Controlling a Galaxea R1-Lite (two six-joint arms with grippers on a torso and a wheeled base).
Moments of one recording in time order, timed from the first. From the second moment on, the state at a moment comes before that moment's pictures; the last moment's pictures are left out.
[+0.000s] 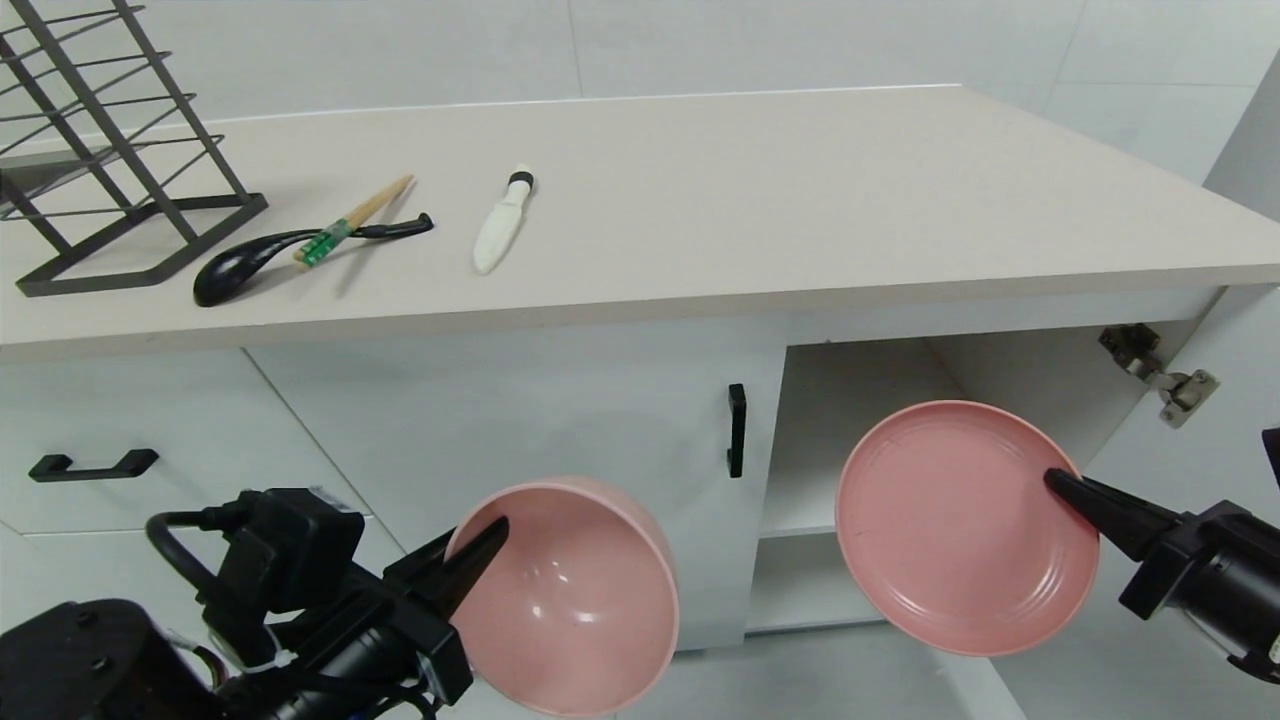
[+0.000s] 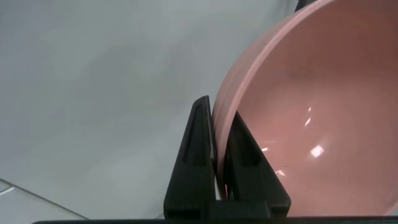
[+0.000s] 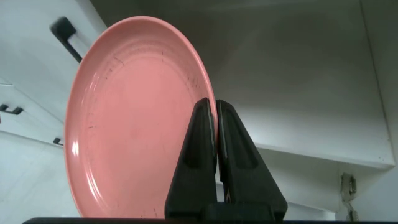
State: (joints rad) left arm -0.64 1.61 0.00 -1.57 0.16 0.01; right arm 0.17 1.53 0.00 -1.54 0.26 0.15
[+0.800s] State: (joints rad) left arm -0.64 1.61 0.00 -1.57 0.16 0.00; right arm 0.17 1.56 0.00 -1.54 0.26 0.15
